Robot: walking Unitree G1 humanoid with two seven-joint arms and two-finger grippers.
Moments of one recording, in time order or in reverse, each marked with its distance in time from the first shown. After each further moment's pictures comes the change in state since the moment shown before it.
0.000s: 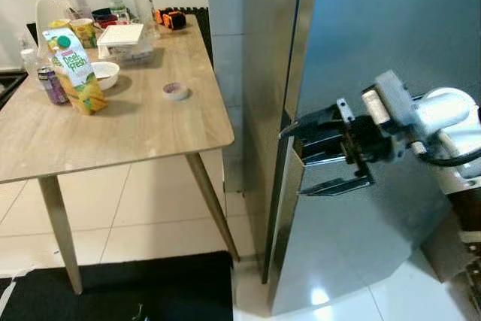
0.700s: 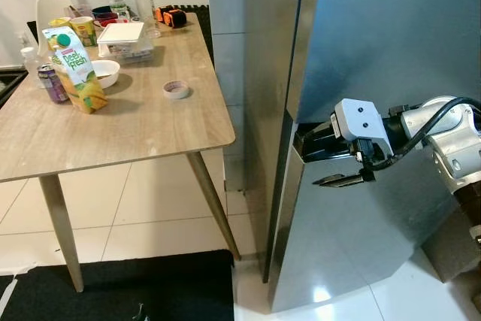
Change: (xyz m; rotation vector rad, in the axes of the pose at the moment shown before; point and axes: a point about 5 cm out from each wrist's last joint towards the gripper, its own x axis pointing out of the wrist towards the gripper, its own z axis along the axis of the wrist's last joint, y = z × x) left arm 0.000 0.000 0.000 0.000 0.001 0.000; right arm -0.016 -0.005 -0.028 0.054 0.293 -0.070
